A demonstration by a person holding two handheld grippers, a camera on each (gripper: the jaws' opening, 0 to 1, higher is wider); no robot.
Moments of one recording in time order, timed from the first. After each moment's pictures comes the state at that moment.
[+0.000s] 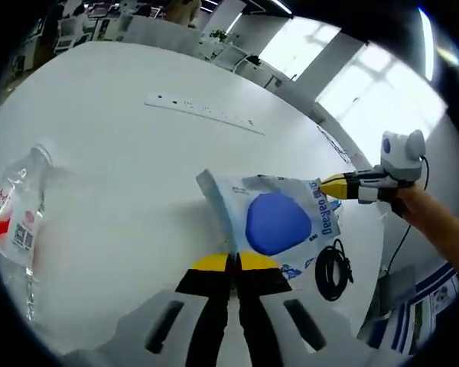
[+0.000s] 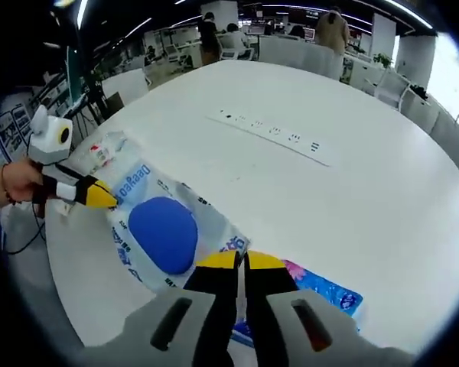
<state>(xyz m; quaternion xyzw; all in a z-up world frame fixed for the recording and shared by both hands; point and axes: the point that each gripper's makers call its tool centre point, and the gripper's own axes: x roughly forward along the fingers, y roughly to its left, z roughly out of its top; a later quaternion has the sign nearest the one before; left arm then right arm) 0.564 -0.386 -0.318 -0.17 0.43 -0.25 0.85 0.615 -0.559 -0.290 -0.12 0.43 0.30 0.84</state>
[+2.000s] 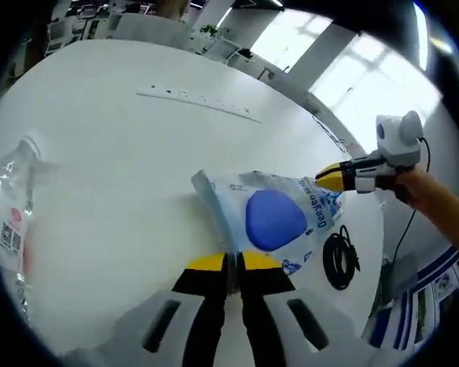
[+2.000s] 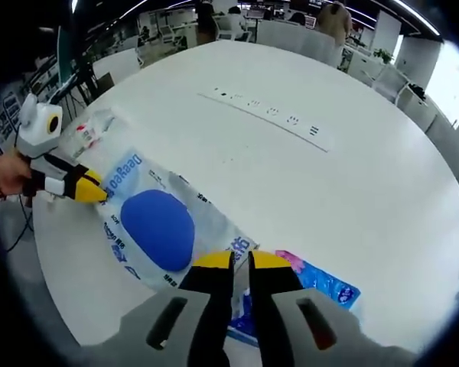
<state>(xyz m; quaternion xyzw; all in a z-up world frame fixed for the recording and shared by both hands) 0.560 -0.387 -0.333 -0.16 0.44 -0.28 0.84 0.613 -0.564 -0.307 -0.16 0.46 0.27 0.83</state>
